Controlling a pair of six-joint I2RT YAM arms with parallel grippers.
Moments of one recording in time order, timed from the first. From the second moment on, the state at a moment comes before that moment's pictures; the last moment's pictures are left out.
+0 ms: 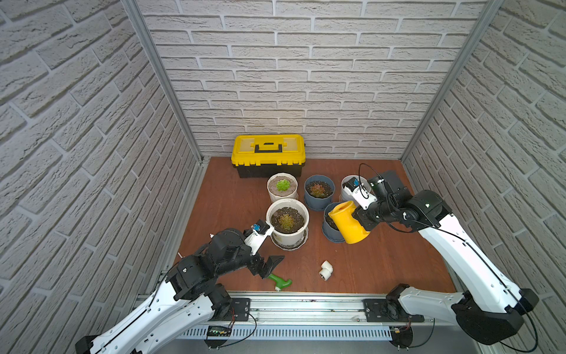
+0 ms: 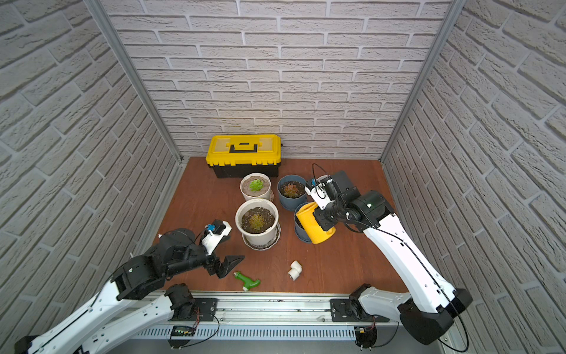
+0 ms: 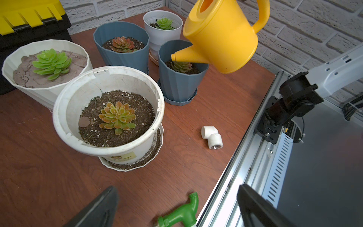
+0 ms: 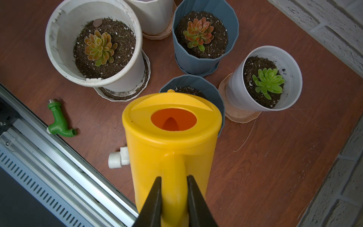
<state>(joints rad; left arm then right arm) -0.76 0.56 0.74 -0.76 0.15 -0.13 0.51 1.22 1.51 -1.31 0.03 -0.07</state>
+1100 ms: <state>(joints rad) -0.75 0.56 0.74 -0.76 0.15 -0.13 0.51 1.38 1.64 -1.36 0.30 -0.06</state>
